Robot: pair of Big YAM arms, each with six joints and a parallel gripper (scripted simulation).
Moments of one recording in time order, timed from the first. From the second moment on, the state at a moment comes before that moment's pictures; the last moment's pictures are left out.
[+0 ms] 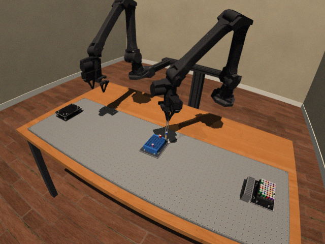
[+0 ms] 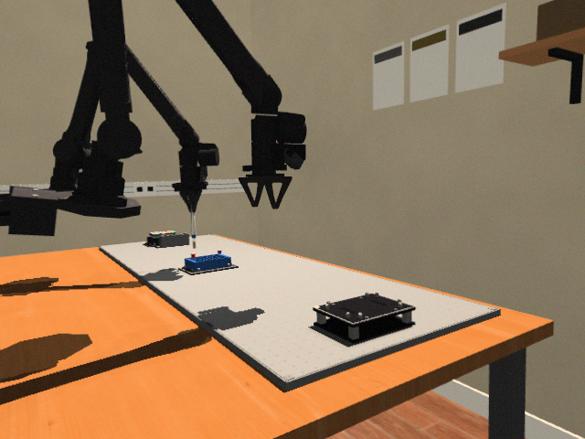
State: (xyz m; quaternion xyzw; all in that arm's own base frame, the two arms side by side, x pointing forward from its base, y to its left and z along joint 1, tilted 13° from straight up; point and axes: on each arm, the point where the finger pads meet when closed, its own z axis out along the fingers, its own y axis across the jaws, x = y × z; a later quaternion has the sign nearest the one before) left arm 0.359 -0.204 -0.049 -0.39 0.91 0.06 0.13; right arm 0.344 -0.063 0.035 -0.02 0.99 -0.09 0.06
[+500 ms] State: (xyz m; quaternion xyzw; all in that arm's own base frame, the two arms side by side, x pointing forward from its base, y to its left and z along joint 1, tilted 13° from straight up) left arm 0.356 -0.228 -0.053 -0.39 0.91 0.06 0.14; right arm 0.344 -0.063 0.035 -0.02 0.99 -0.09 0.06
